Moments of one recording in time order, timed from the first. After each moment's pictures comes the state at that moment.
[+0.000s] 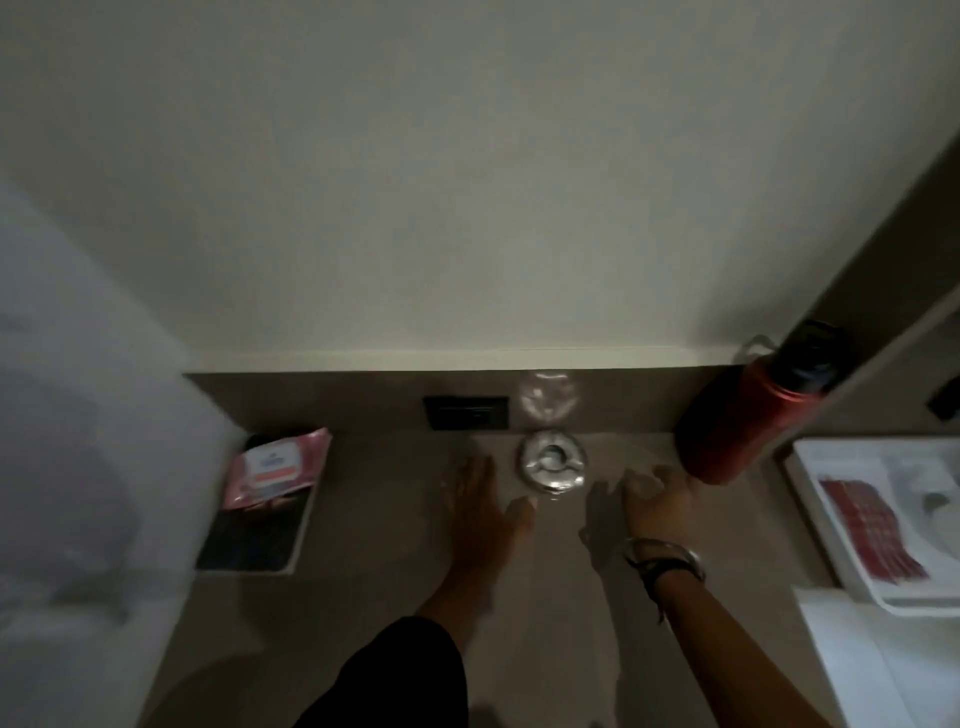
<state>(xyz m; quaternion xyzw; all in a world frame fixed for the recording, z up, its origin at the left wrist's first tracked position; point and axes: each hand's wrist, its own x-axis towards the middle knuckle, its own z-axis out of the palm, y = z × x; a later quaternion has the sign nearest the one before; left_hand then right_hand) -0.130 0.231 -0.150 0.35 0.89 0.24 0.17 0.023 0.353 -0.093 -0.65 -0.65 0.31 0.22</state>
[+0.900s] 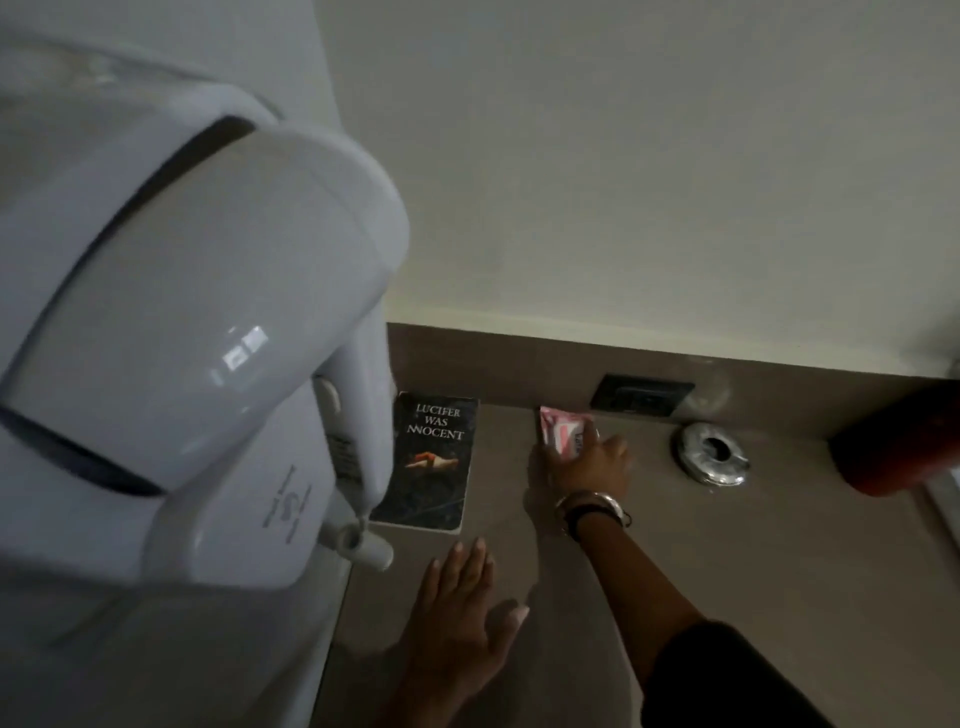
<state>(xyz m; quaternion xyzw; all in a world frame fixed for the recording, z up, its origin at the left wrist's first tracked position) -0.232 -0.056 -0.165 0.44 0.87 0.08 0.18 -0.224 0.185 -0.131 -0.58 -0.79 0.20 0.05</state>
